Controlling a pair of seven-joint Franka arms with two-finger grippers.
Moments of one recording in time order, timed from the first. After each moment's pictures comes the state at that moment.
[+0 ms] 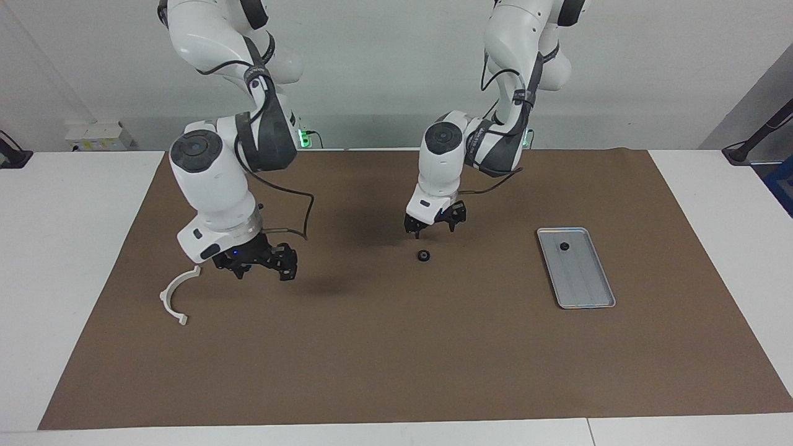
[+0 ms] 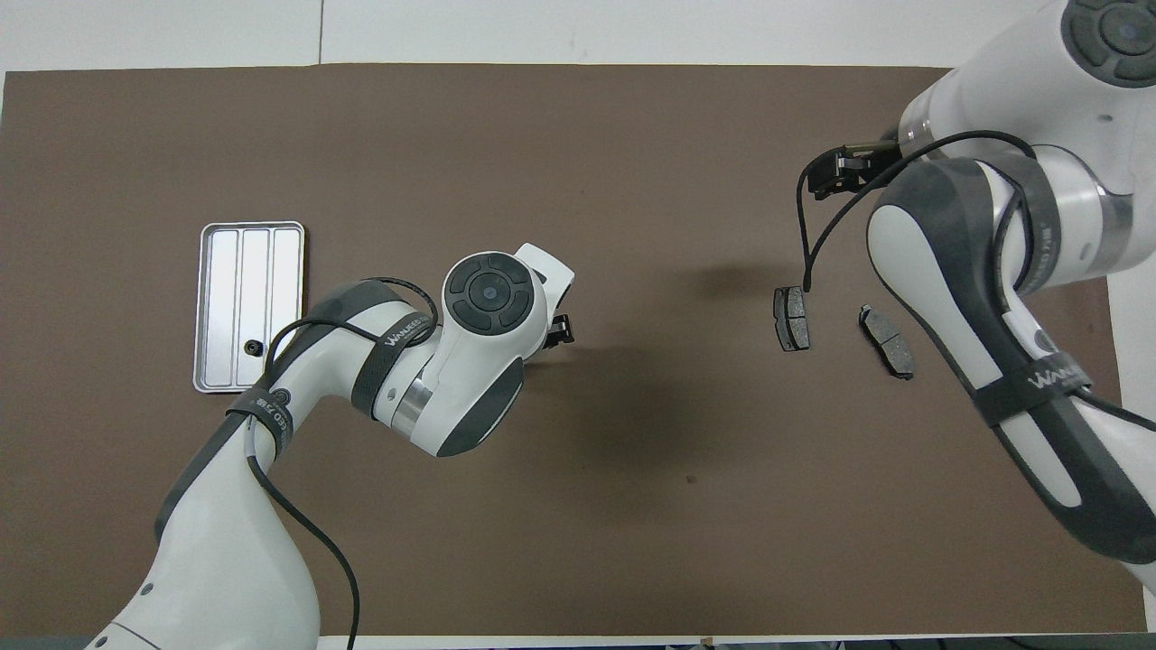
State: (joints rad) left arm -0.57 0.37 -0.06 -1.87 0.05 2.23 -0.79; right arm -0.07 0.22 0.16 -1.59 -0.07 1.85 0.12
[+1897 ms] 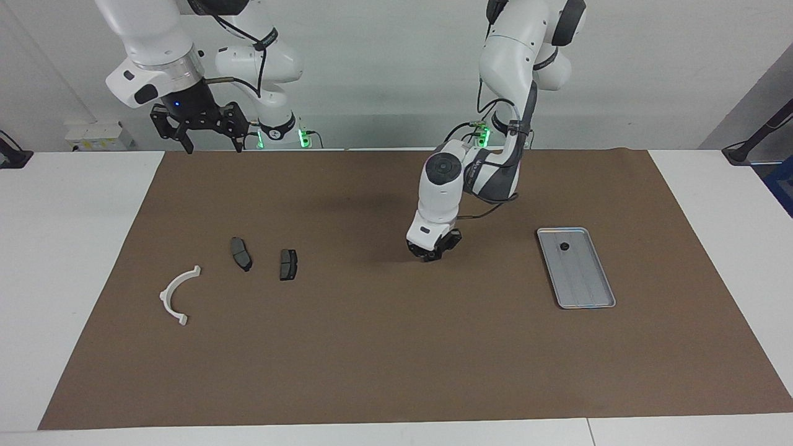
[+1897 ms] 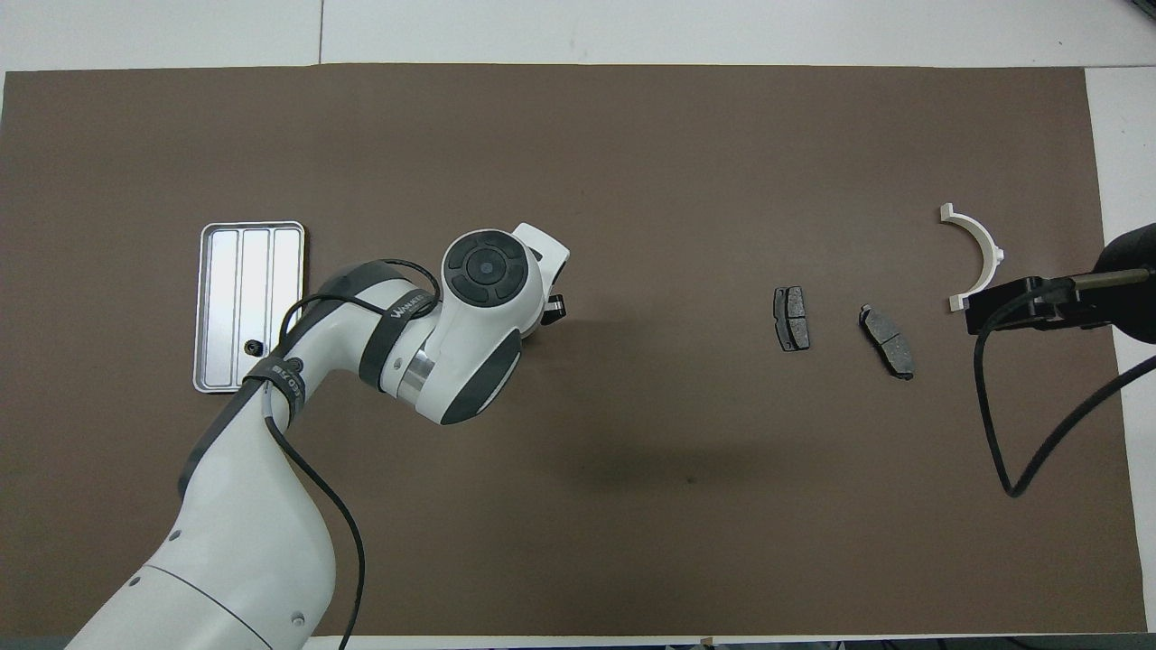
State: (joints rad) left arm -0.53 0.42 -0.06 -1.80 0.05 2.19 -0.76; right arm 0.01 -0.09 0.05 -1.63 0.00 1.49 0.05
